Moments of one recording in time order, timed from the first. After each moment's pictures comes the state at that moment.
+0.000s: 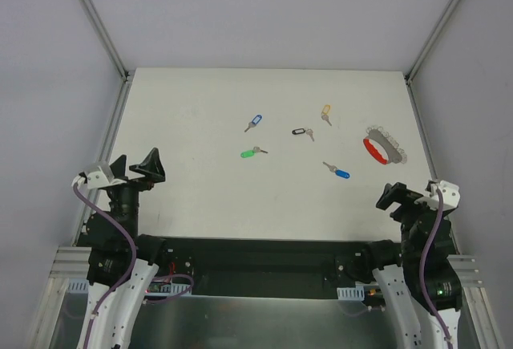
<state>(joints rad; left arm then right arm) -0.22 0.01 0.48 -0.22 -0.32 -0.24 0.20 0.01 0.65 -0.87 0.45 0.21</state>
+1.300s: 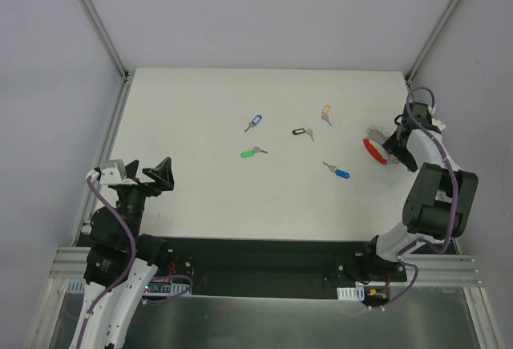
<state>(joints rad) -0.29 0.01 0.49 -0.37 -0.24 -0.24 -0.20 1.56 1.09 -0.63 0.39 0.54</state>
